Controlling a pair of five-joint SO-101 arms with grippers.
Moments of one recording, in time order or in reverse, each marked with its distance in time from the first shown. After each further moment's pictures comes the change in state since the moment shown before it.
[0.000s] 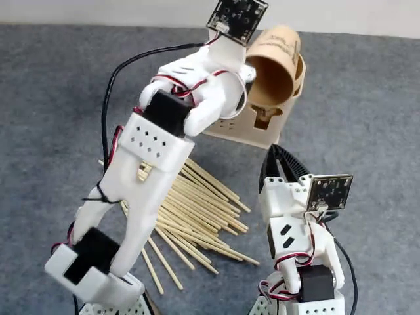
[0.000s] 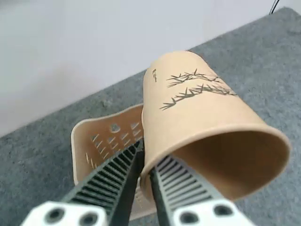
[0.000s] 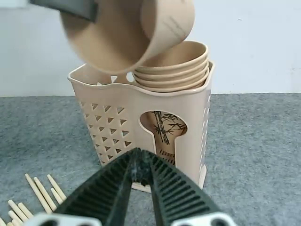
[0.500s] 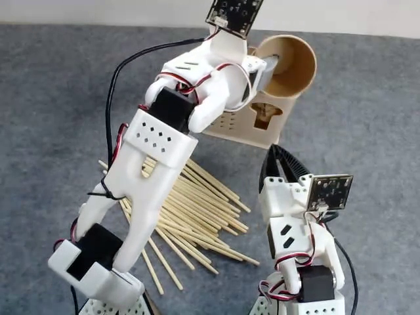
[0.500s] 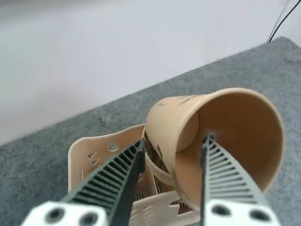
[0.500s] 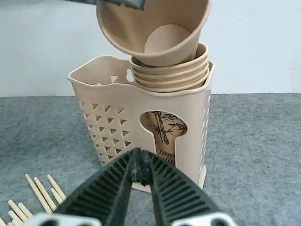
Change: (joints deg) left arm -0.4 1.3 0.0 -6.2 2.7; right arm -0.1 0.0 0.0 0.0 0.0
